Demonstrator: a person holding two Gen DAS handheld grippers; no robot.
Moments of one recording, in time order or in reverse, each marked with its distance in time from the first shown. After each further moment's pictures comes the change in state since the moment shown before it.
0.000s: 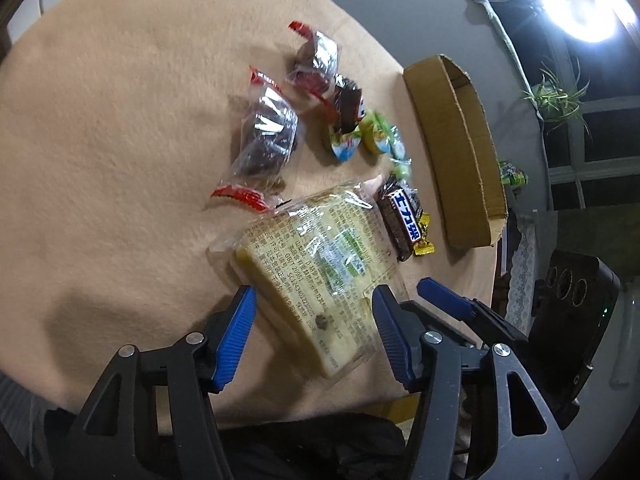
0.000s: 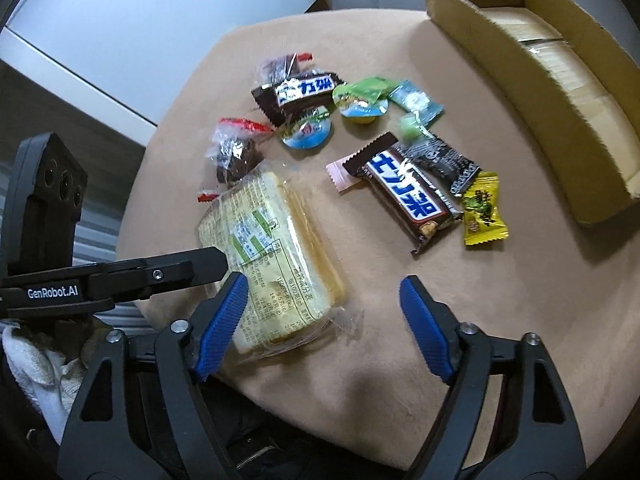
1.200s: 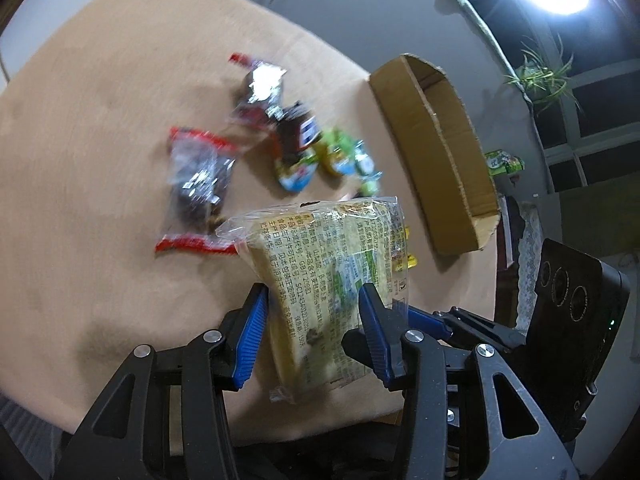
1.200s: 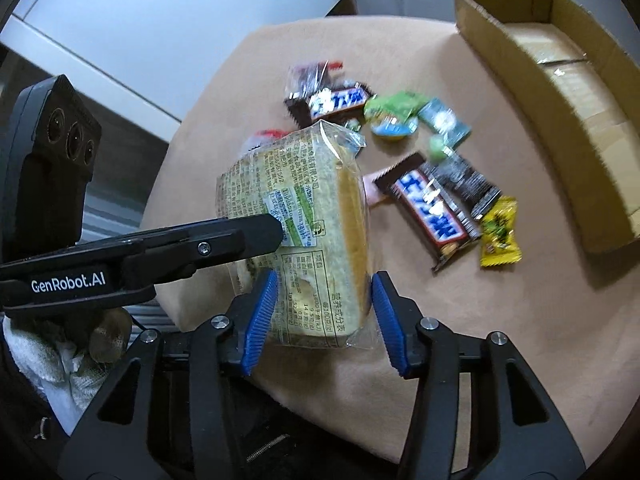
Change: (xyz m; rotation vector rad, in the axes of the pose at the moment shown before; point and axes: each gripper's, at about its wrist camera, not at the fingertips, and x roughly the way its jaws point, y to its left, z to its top) left arm -0.004 -0.043 0.018 0.120 -0.046 0.034; right arm -0.009 0.016 0.015 -0.045 0.005 0.055
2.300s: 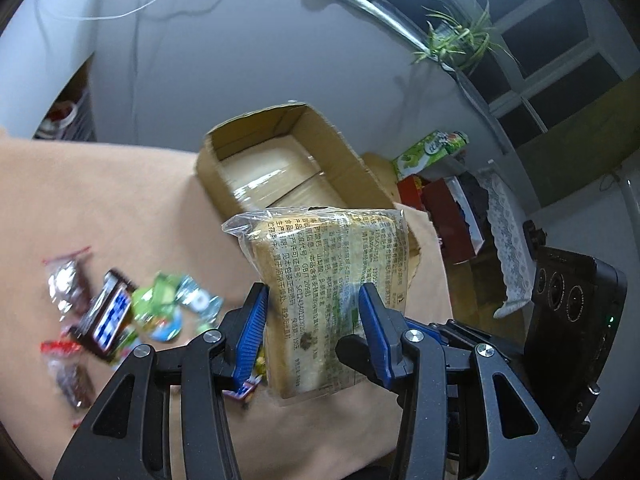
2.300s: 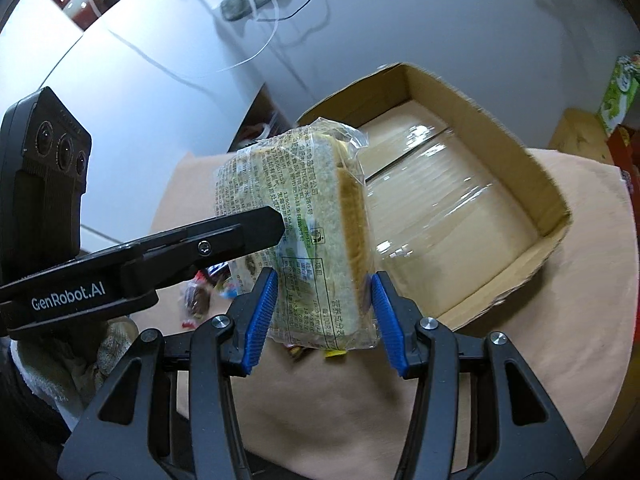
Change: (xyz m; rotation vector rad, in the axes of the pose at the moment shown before) left arm 0.039 -0.150 0.078 0.310 -0.032 -0.084; right arm -0.117 -0.101 0.042 0.213 -0.246 -0.111
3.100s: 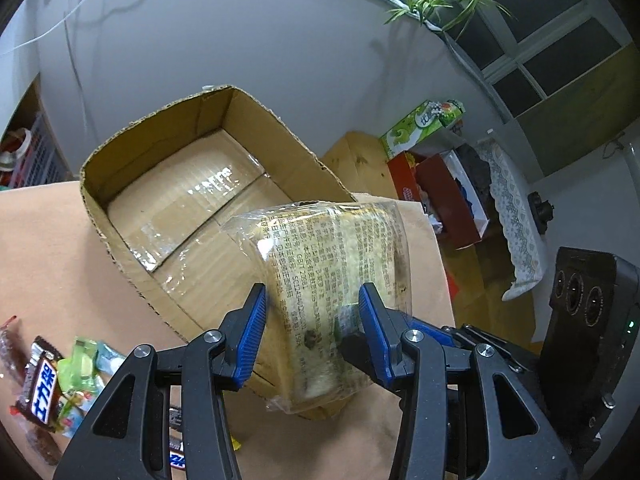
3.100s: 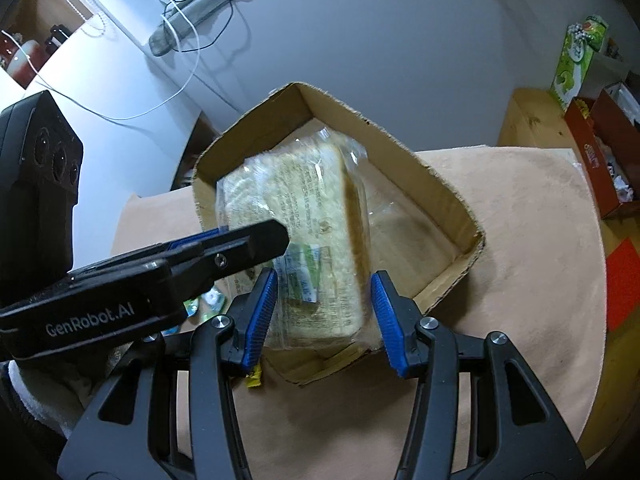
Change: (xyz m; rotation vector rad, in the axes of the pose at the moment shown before) left arm 0.075 -0.044 0.029 0.080 0.091 0.008; right arm 0.009 -0.075 0.027 0.127 -0.028 -0.117
